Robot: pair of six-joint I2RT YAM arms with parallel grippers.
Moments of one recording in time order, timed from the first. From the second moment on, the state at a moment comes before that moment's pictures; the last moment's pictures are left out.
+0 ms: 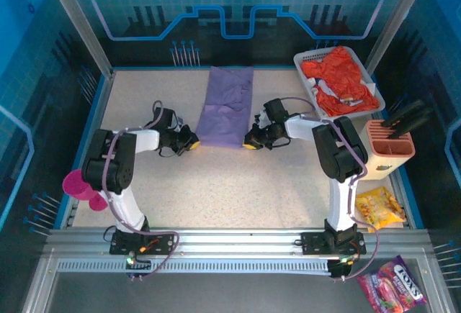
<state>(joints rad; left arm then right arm) -0.09 1.79 0.87 -0.08 0.56 -0.85 0.39 2.01 1.21 -0.31 -0.66 0.69</state>
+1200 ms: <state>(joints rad) -0.40 1.24 0.38 -0.09 0.32 -1.04 0.42 1.67 0.81 -0.39 -0.65 0.58</state>
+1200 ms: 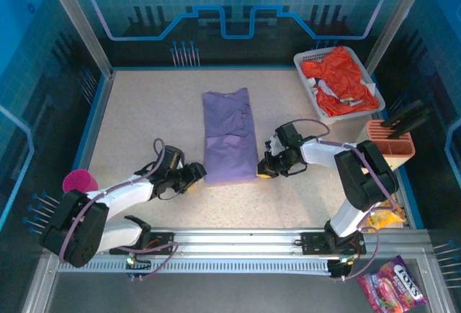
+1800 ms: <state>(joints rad) -0.41 1.34 0.50 -0.07 0.55 -0.95 0.42 1.68 0.81 -0.39 -0.65 0.58</state>
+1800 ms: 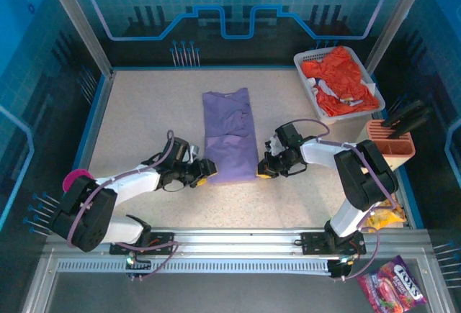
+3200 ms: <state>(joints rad) -0.37 1.46 0.53 -0.18 0.57 -0.93 0.42 1.68 0.80 -0.39 -0.65 0.56</state>
